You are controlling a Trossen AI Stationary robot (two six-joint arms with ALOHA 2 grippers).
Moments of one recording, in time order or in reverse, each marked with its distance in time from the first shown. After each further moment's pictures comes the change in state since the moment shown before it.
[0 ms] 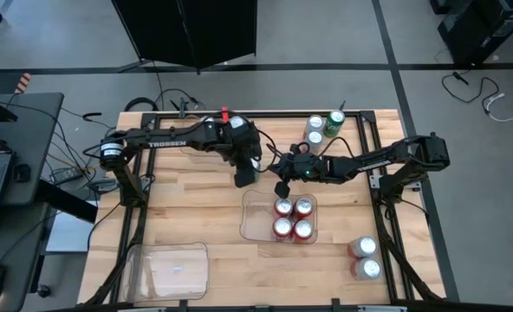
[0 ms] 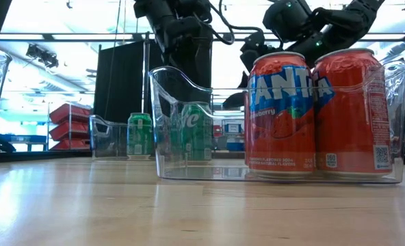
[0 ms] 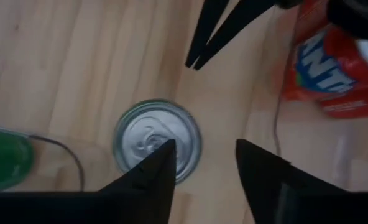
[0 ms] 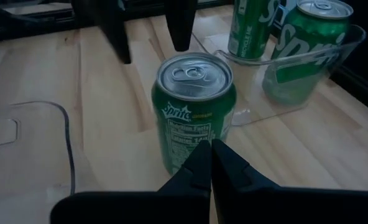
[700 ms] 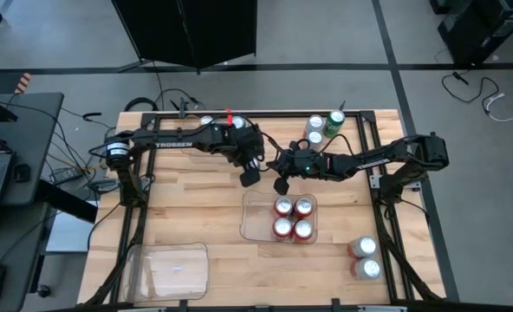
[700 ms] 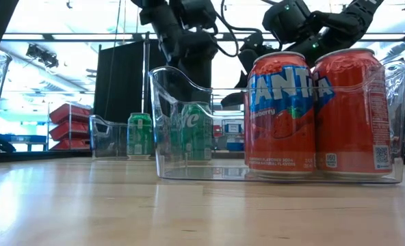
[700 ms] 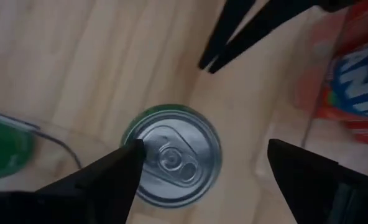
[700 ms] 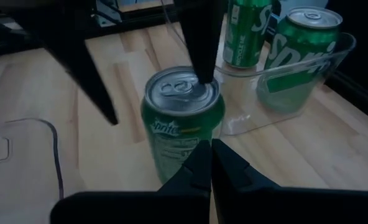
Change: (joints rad) left arm 0.001 0.050 0.000 0.032 -0.065 -0.099; right arm -0.039 0.004 0.000 0.039 -0.030 0.001
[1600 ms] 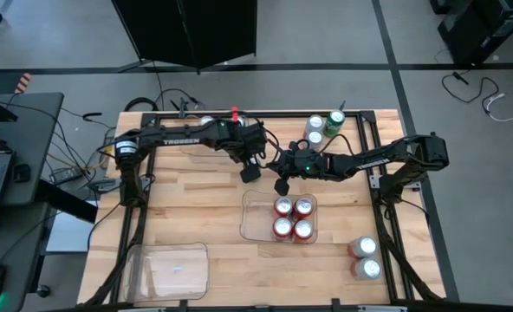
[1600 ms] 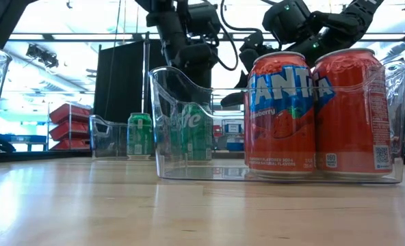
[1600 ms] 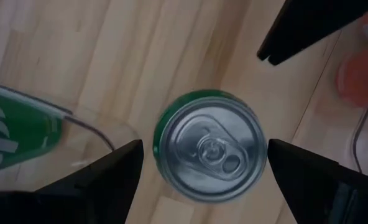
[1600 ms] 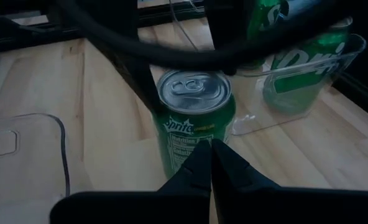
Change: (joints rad) left arm 0.028 0.077 0.091 -0.126 -0.047 0.023; right arm 0.001 0.000 0.000 0.000 -0.022 -0.018
